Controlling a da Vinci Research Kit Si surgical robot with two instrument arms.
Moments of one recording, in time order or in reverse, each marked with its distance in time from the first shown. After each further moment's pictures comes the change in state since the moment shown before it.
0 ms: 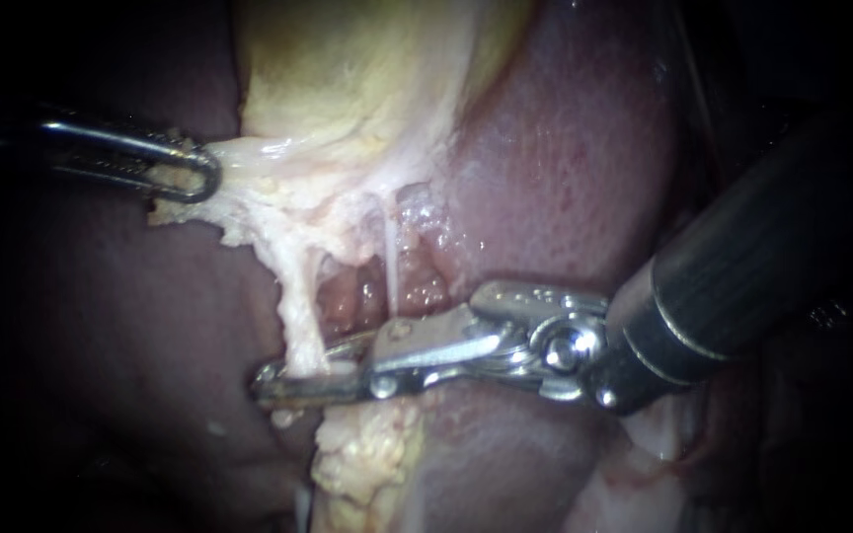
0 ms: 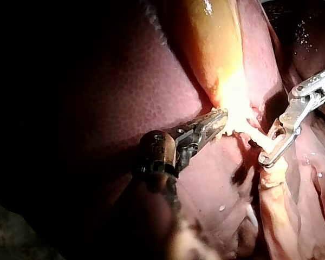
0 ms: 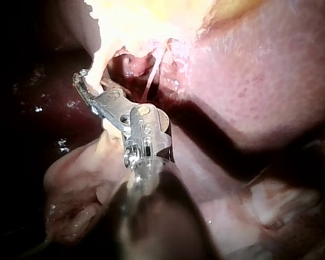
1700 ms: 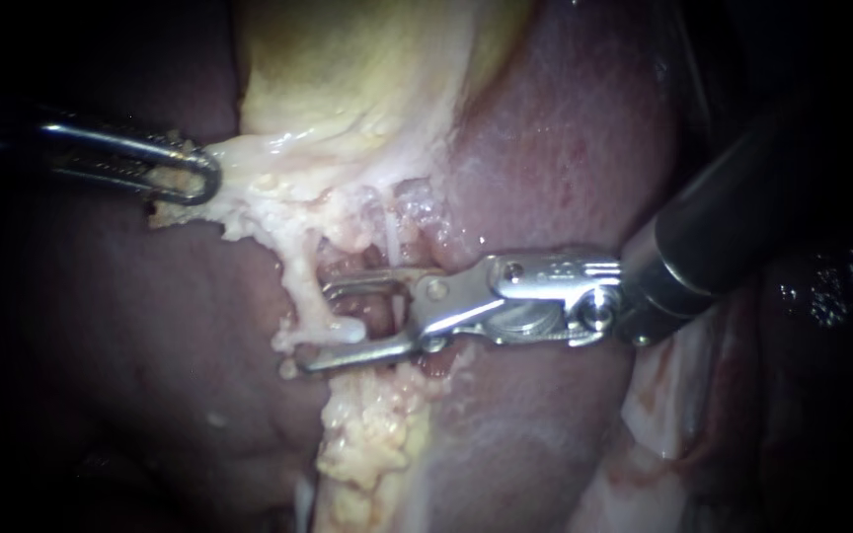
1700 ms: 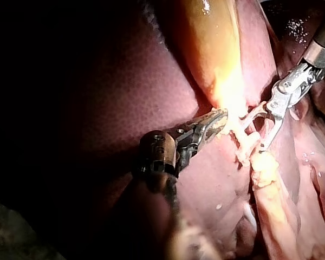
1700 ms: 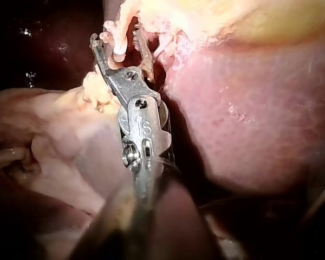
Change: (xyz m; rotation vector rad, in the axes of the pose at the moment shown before) right arm -0.003 0.006 -0.003 -0.075 0.096 -0.447; left arm 0.000 0.000 0.000 0.002 0.001 0.000
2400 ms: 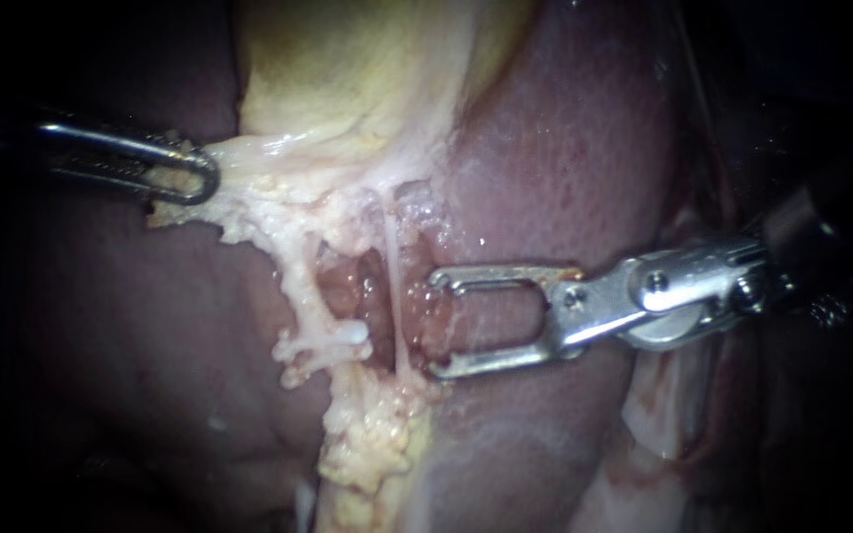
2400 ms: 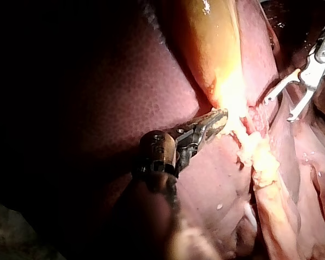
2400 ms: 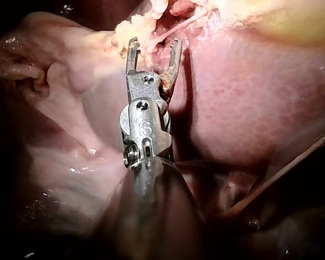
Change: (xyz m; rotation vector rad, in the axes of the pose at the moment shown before) right arm 0.003 -0.003 -0.013 -0.071 -0.179 -0.205; left arm 0.000 0.000 0.000 -0.001 0.000 0.000
